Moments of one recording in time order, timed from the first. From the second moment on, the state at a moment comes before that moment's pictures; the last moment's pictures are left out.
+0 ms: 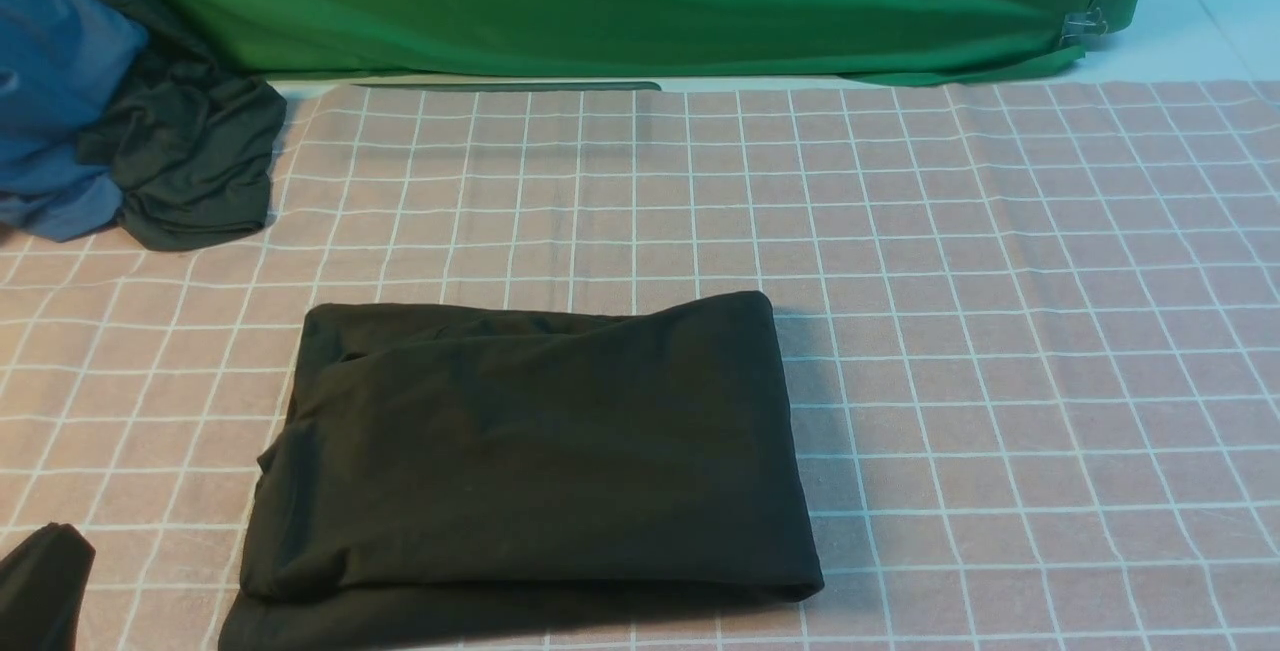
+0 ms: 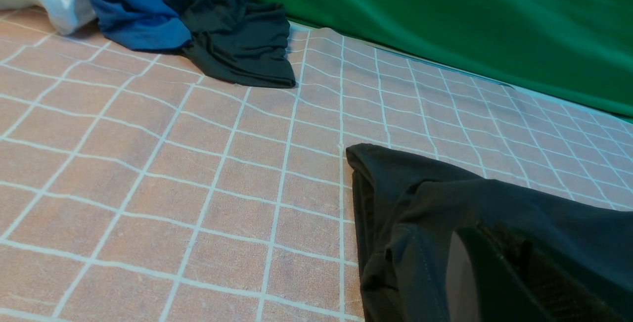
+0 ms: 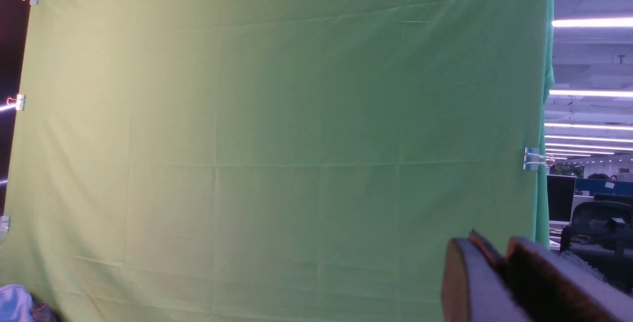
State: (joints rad) right arm 0.28 0.17 -0.48 0.11 -0.08 -0.16; left arm 0.07 0.00 0.01 -0.09 0.24 -0.13
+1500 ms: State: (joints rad) right arm -0.06 0.01 0.01 0.02 0.23 -0.18; left arm 0.07 0.00 0.01 -0.09 0.24 -0.13
